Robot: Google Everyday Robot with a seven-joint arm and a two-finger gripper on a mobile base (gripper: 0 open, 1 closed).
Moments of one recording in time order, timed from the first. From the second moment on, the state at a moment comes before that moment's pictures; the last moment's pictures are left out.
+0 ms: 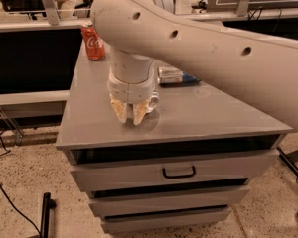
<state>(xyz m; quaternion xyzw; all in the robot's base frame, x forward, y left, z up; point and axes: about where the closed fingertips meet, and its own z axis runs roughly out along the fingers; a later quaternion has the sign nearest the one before) 0.509 0.041 0.837 -0.99 0.05 -0.07 0.06</state>
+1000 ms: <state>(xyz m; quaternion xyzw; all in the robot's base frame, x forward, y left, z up) 0.553 0.047 0.916 -1.00 0.00 -0.06 0.07</state>
